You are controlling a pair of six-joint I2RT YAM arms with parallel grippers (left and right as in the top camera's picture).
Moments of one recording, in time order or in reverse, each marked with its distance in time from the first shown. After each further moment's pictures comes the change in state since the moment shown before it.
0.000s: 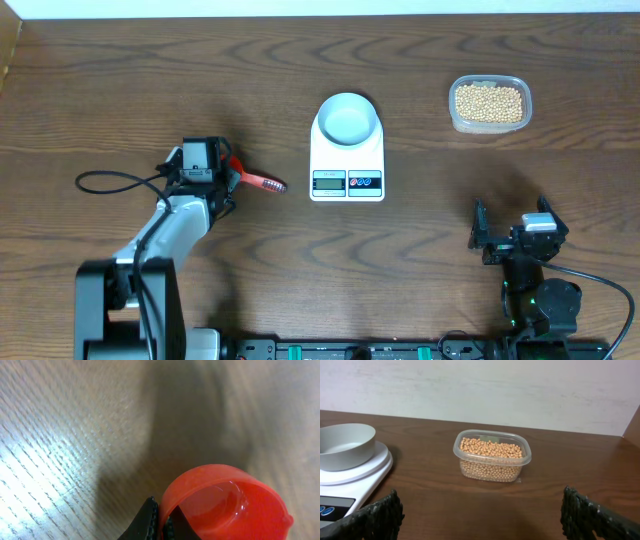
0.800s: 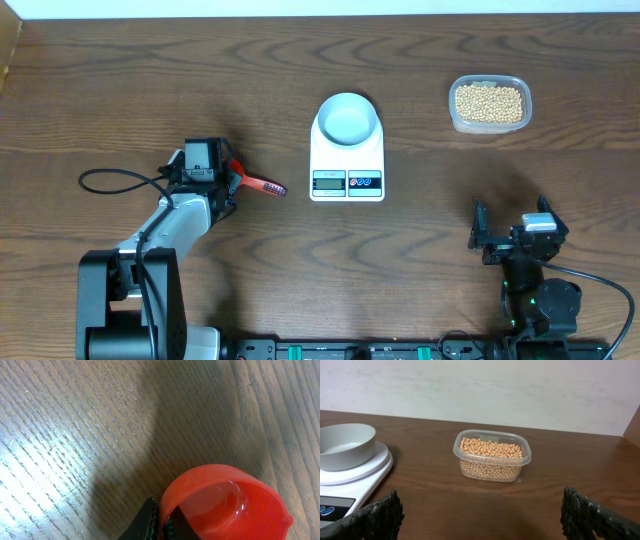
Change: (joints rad) left arm 0.000 0.041 0.000 0.001 0.000 0.000; right arm 0.000 0.000 0.000 0.000 0.000 0.000
